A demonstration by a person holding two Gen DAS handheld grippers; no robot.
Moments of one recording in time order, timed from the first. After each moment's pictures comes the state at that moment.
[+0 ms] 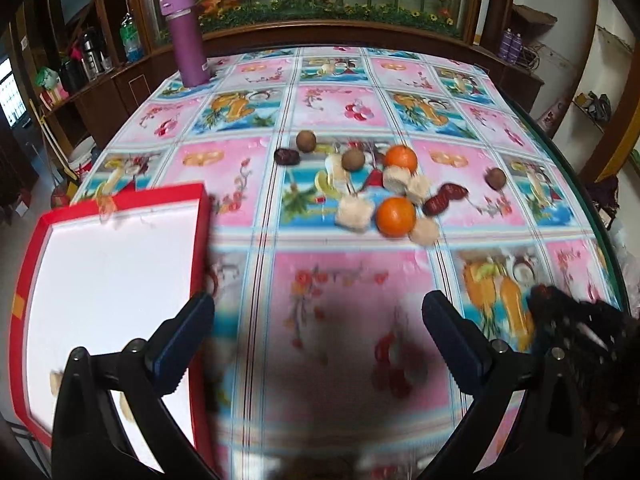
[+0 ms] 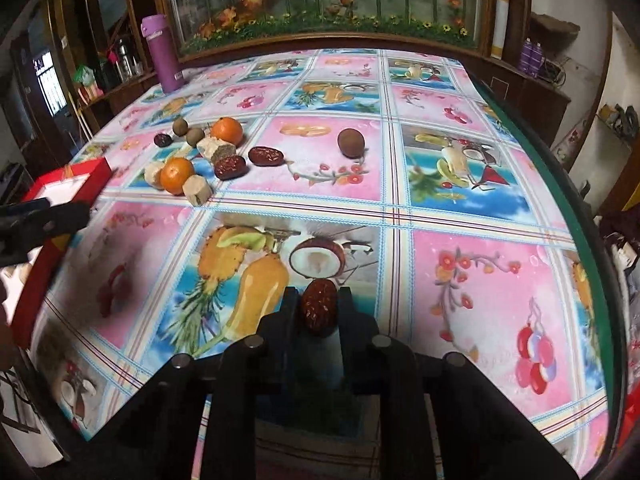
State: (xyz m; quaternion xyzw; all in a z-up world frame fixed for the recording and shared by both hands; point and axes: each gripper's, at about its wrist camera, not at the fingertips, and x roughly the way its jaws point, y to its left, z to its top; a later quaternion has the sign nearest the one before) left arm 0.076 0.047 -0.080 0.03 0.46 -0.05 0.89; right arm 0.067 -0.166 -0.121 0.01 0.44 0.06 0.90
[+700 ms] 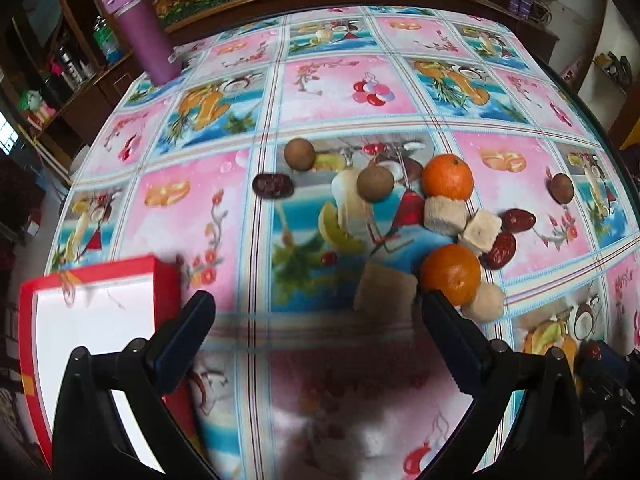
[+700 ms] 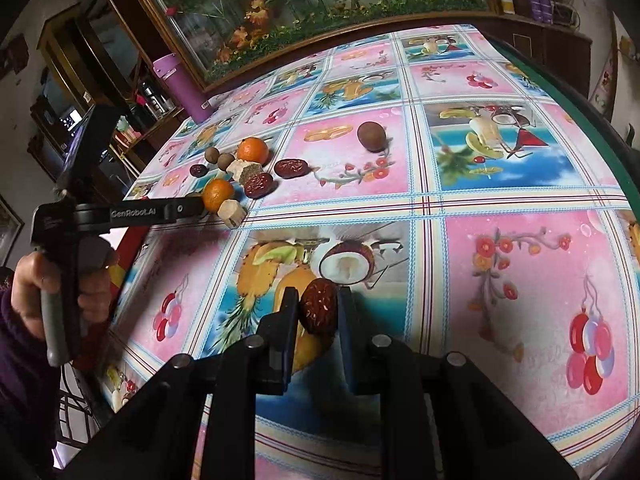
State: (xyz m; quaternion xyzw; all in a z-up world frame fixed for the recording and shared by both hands) left arm 0.165 0.032 -0.111 0.09 0.51 -0.04 0.85; right arm 0.077 -0.186 -0.122 0.14 0.44 0.14 0.88
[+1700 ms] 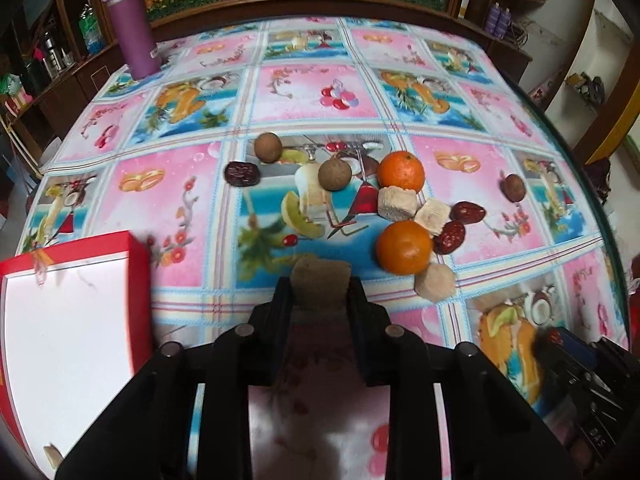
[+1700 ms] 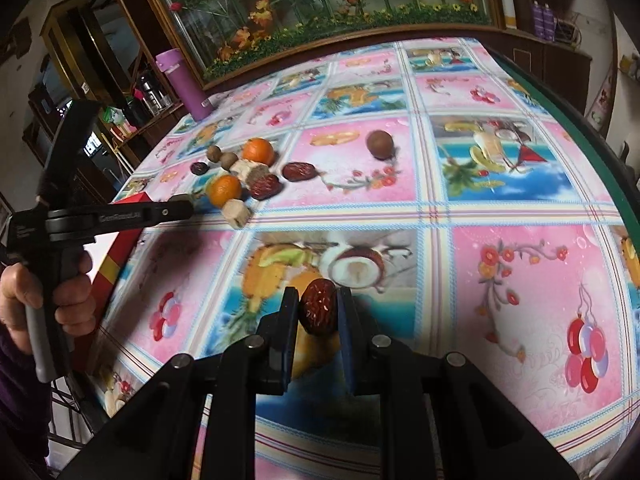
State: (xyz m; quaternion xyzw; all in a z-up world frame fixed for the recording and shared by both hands) left arm 0.140 0.038 -0.099 0.03 0.50 -0.10 0.86; right arm 0.075 -0.170 -0.114 0.10 0.43 0.13 0.89
